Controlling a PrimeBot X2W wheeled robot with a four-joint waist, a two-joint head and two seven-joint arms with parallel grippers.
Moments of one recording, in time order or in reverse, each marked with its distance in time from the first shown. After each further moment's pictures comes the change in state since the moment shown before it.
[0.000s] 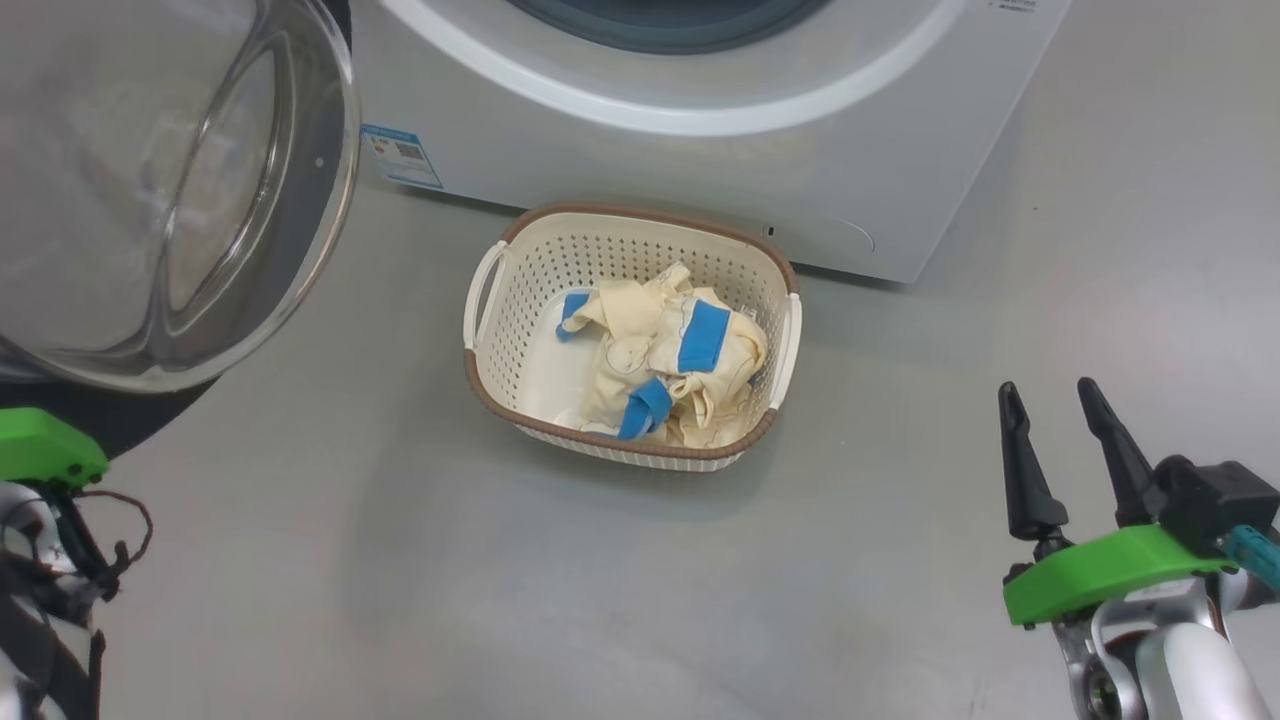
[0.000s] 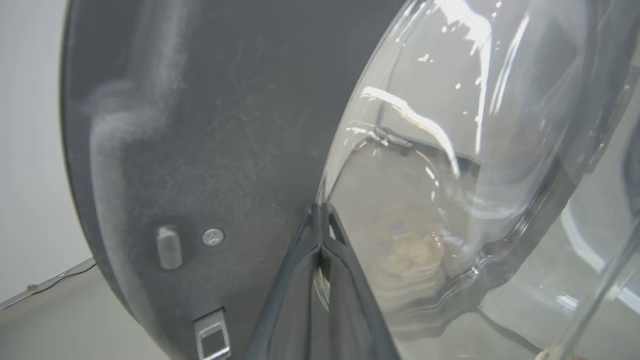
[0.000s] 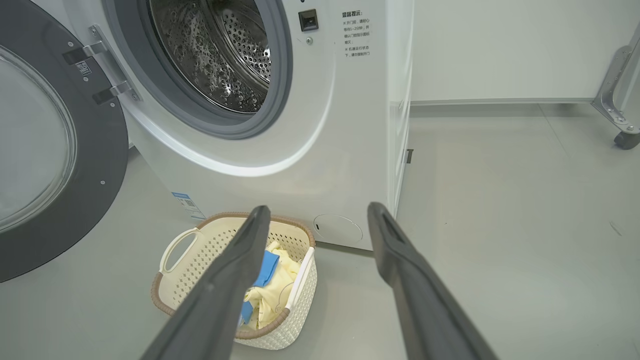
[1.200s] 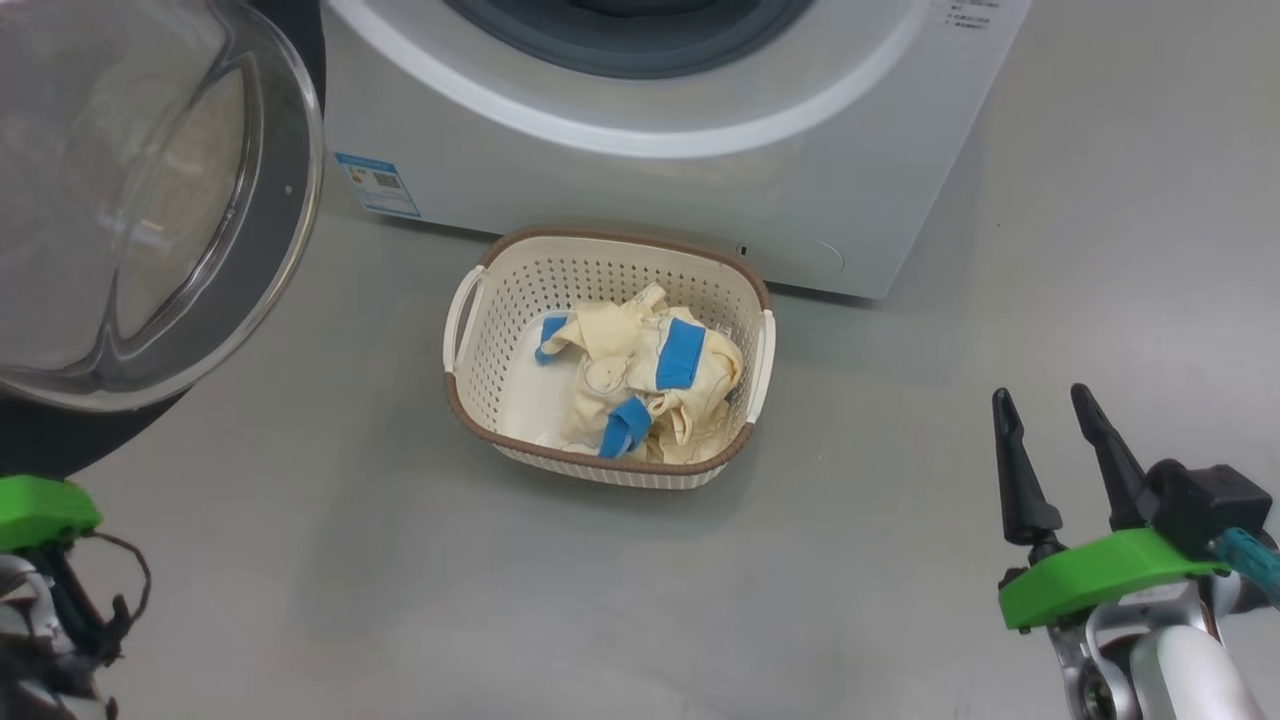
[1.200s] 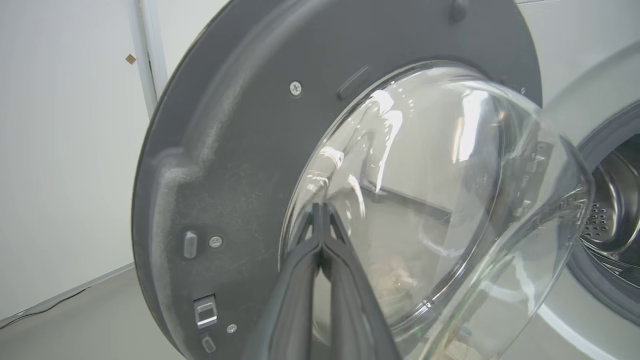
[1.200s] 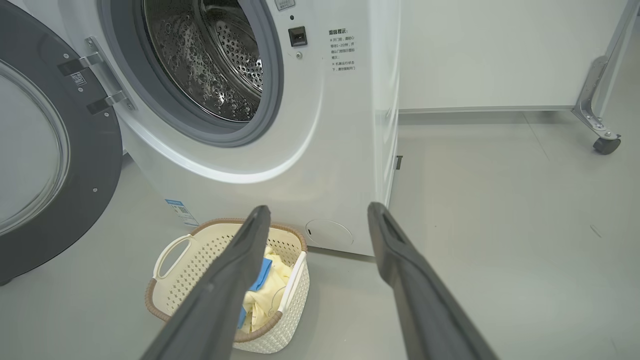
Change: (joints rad) left arm 0.136 -0.135 0.256 -0.244 0.204 -0.144 -0.003; right arm -0.003 0.000 0.008 0.018 0.002 0.000 -0.003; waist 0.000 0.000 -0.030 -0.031
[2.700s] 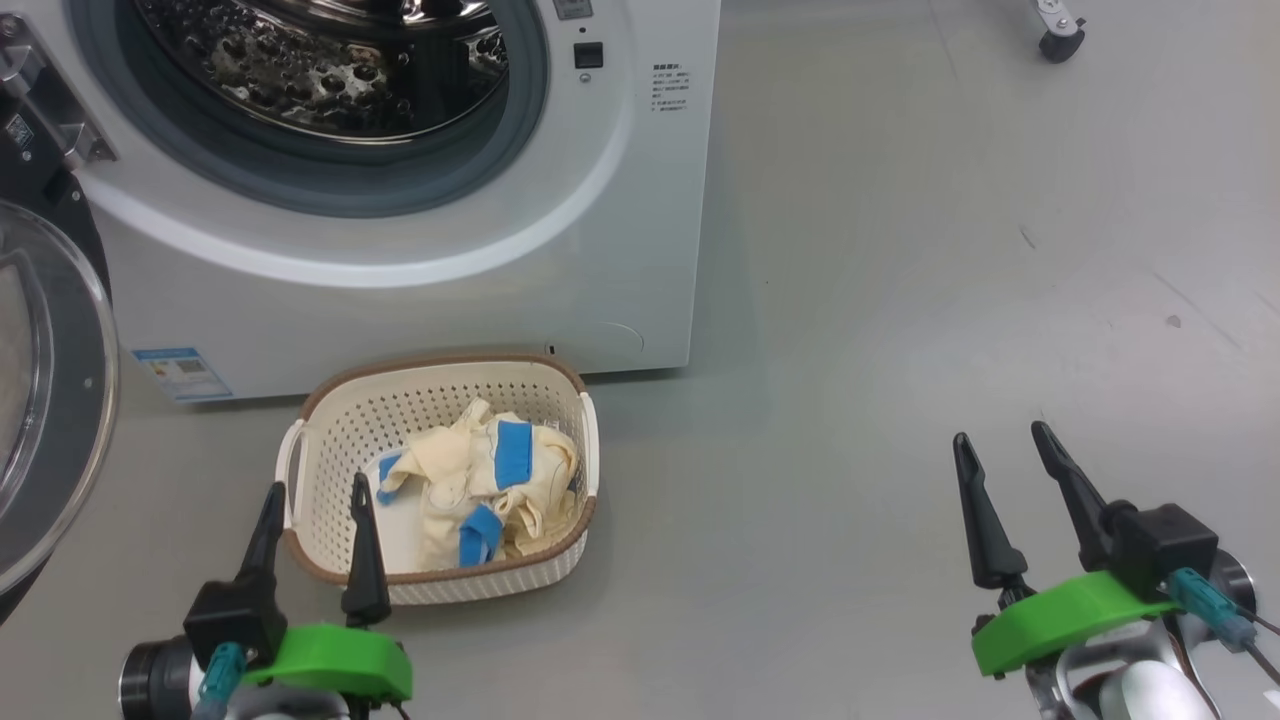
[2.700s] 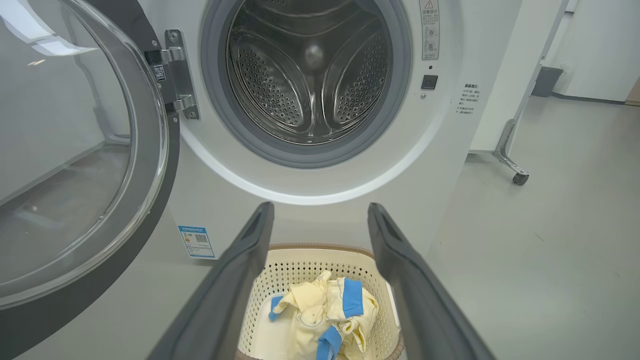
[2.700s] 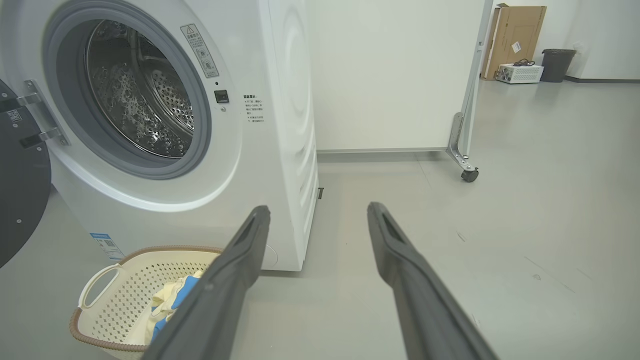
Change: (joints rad) left arm 0.244 -0.118 -0.417 -0.025 0.068 -0.108 0.000; right arm 0.048 0.000 0.051 0.015 -0.077 0.000 -0.042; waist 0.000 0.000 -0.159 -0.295
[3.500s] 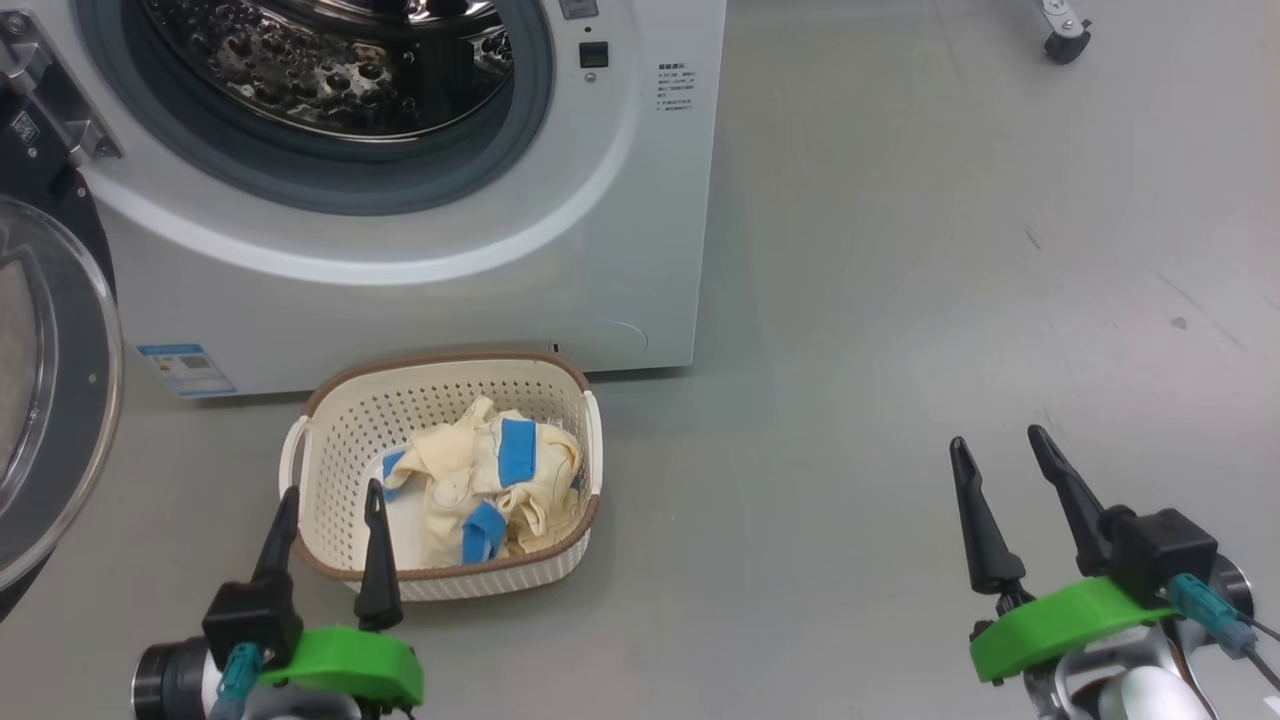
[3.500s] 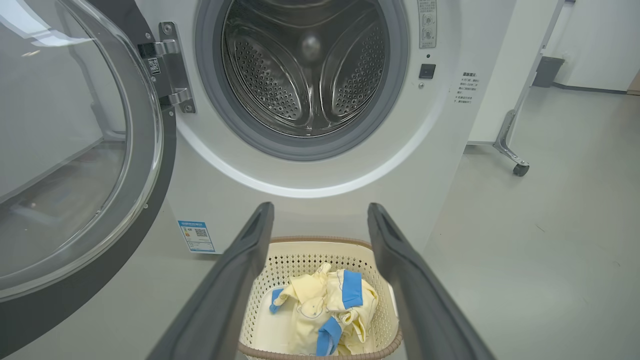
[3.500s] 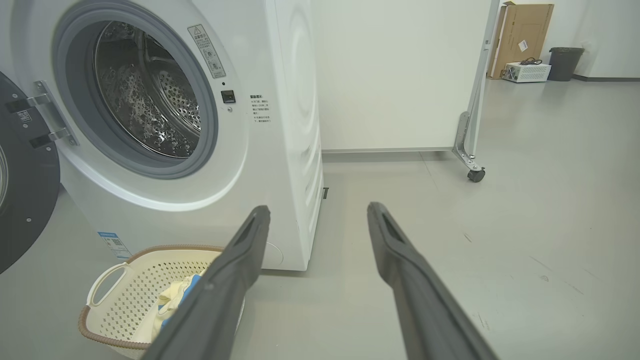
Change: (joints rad) left arm 0.000 0.003 -0.033 0.009 0.003 0.022 0.009; right arm 0.012 0.000 0.004 -0.019 0.006 0.000 0.002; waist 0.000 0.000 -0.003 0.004
